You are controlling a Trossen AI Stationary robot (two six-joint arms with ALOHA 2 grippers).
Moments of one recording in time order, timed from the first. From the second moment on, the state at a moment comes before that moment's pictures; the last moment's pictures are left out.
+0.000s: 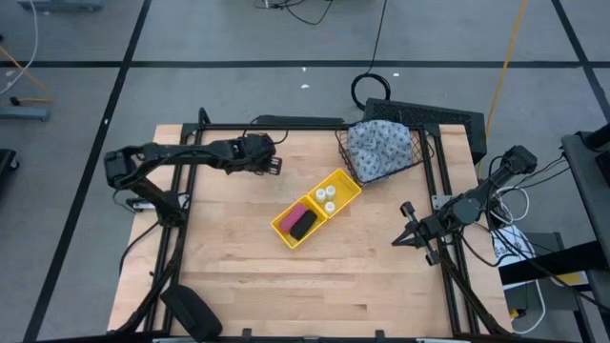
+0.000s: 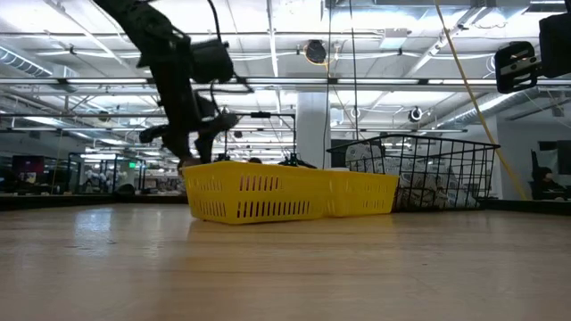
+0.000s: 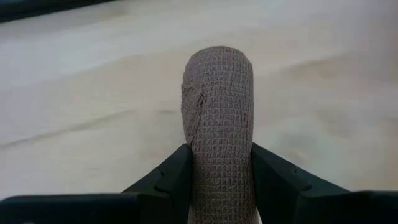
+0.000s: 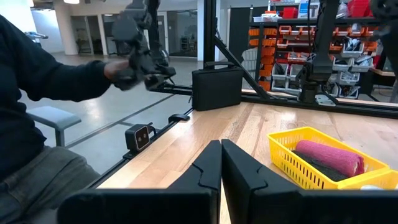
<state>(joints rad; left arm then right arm) 0.42 1.54 0.93 -0.49 -0.33 -0.81 0.66 0.25 0.01 0.25 0.26 0.01</state>
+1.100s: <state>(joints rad) -0.16 1.46 0.99 -0.19 -0.22 -0.77 0.66 0.25 0.01 0.25 0.26 0.01</state>
